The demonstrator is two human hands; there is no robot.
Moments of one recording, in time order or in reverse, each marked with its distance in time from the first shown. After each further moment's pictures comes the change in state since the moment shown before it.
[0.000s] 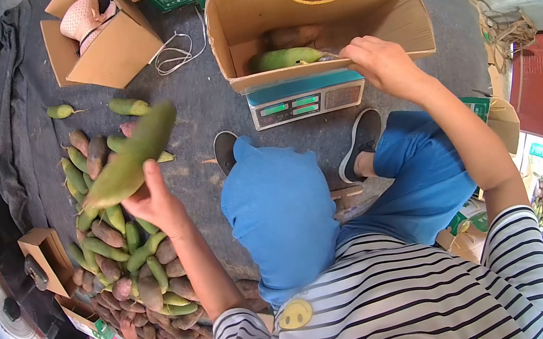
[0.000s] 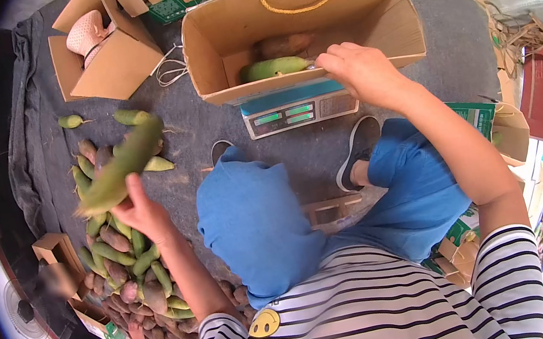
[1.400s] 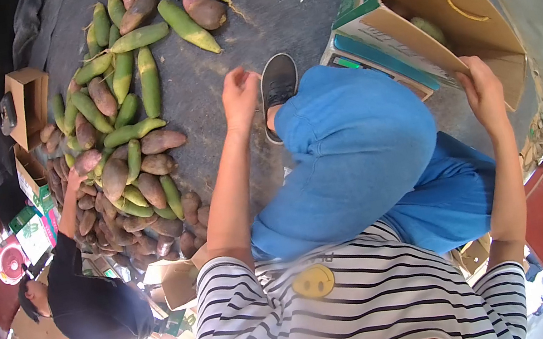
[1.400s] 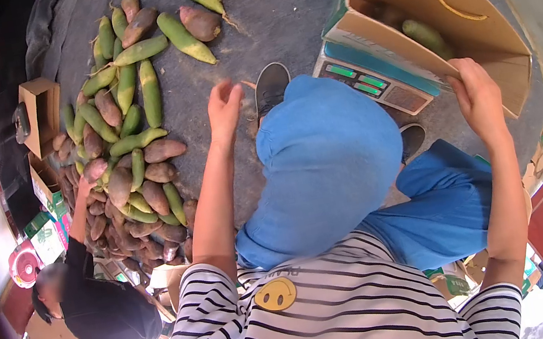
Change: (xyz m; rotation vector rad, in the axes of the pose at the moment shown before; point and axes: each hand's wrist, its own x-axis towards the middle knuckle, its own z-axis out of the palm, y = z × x) left_hand -0.091 -0.161 -0.064 0.400 -0.118 -0.582; right_hand 0.005 -0.010 0.001 0.042 -0.046 0.015
